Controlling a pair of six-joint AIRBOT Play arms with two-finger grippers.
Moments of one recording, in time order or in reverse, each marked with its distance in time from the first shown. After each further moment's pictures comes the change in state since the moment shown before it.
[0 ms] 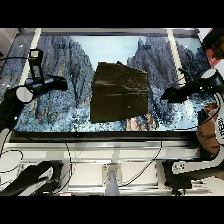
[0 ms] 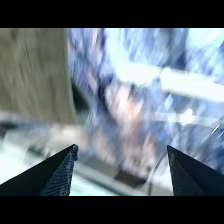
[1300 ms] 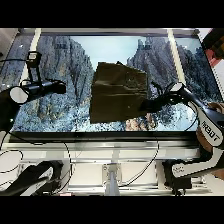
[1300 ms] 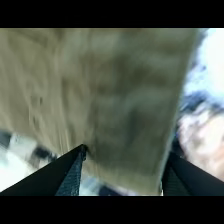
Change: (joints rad) left arm 0.020 0.023 -0.001 -0.027 -0.080 0.002; right arm 0.283 -0.034 -0.213 0.113 -0.254 -0.013
